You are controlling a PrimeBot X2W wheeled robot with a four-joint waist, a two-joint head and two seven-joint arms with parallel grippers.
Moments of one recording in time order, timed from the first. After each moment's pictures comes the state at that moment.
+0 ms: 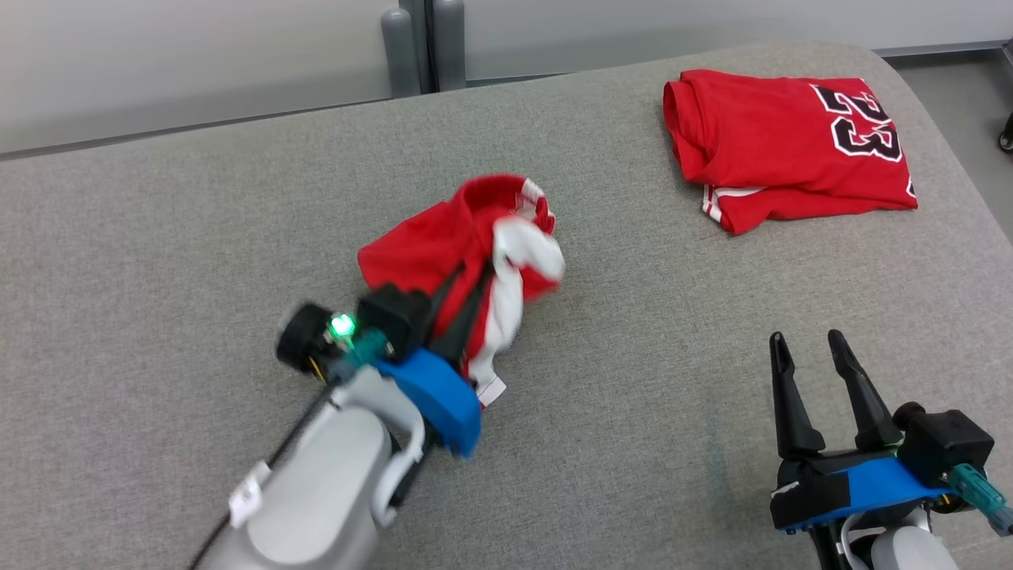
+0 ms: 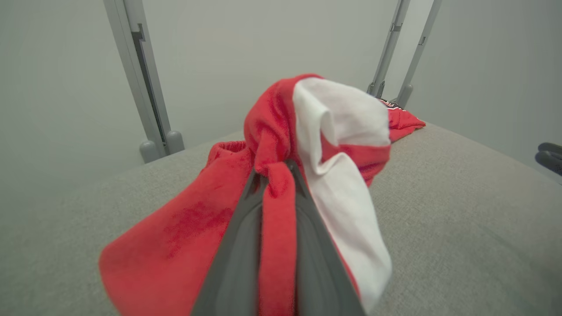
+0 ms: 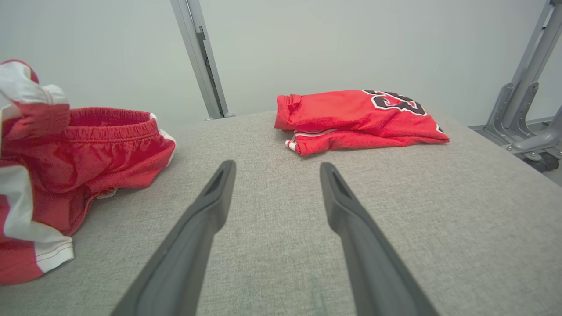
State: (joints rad) left arm -0.57 0.17 -0.62 0.44 -0.39 -0.09 -0.11; right arm -0.12 -0.05 -0.01 0.20 0.22 0.13 -0.25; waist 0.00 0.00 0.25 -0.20
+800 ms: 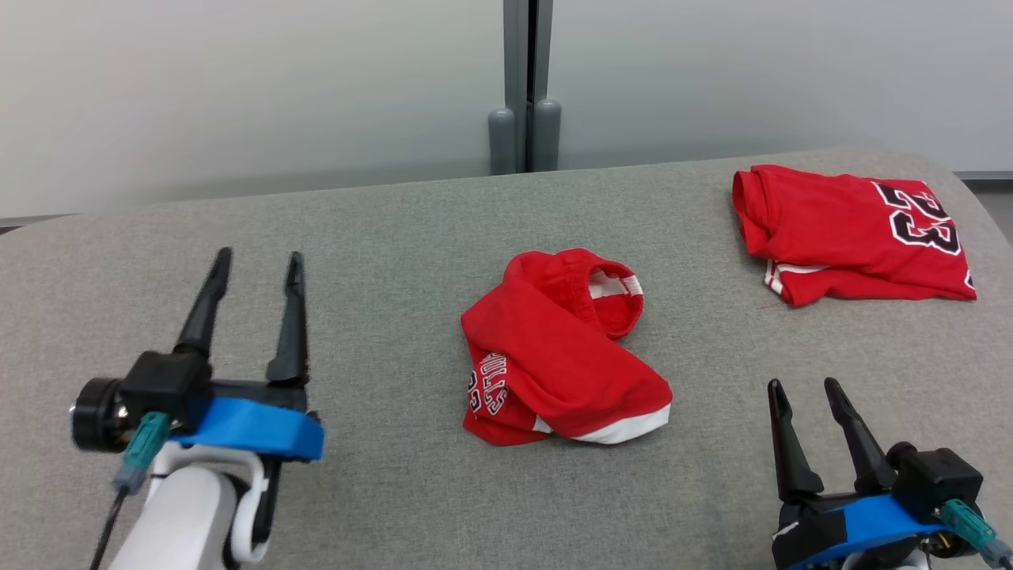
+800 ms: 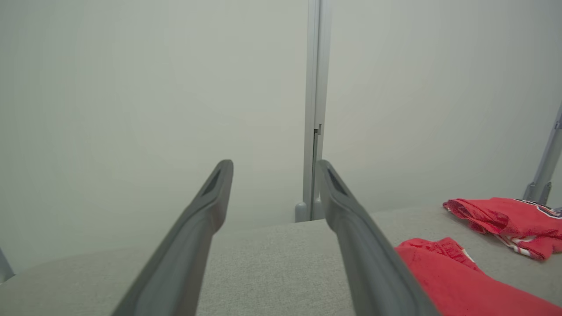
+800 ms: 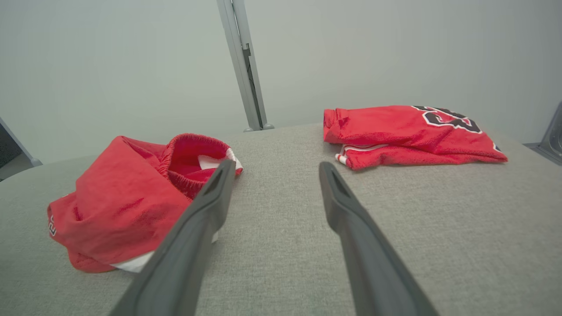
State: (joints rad) left arm -0.31 0.28 -0.35 0.24 -0.38 0.07 -0.26; right arm -0.05 -0.05 -0.01 0.24 0.21 0.13 -0.25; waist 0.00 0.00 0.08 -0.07
